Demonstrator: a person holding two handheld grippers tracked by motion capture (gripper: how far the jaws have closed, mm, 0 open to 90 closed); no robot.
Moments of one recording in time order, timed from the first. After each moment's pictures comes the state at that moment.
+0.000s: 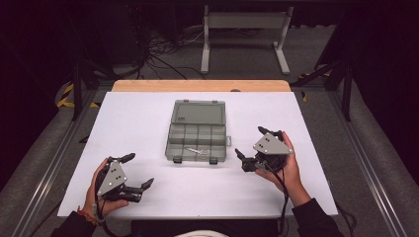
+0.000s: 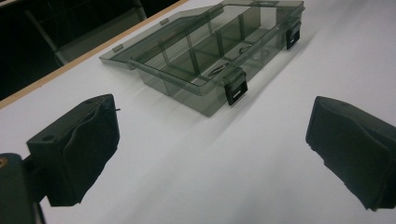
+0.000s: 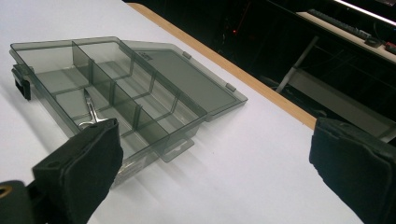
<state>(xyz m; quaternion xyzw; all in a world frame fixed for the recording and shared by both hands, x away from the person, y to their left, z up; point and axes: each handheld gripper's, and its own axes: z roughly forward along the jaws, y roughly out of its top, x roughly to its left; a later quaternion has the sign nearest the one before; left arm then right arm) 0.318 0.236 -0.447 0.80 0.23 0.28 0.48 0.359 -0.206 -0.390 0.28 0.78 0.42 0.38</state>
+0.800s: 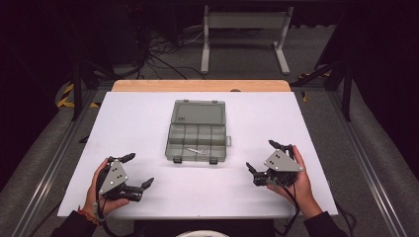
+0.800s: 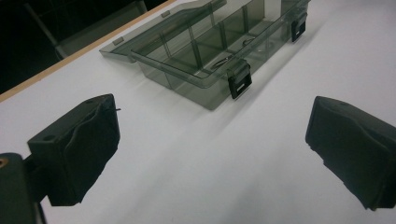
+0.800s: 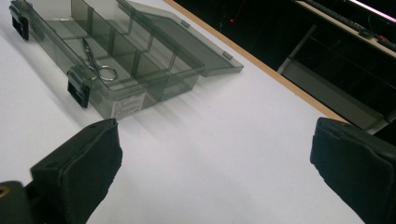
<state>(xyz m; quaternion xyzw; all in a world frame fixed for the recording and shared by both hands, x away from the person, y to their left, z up) 0.321 0.236 -0.451 0.81 0.23 0.28 0.47 0.332 -0.237 -0.421 0.27 0.79 0.40 0.38</state>
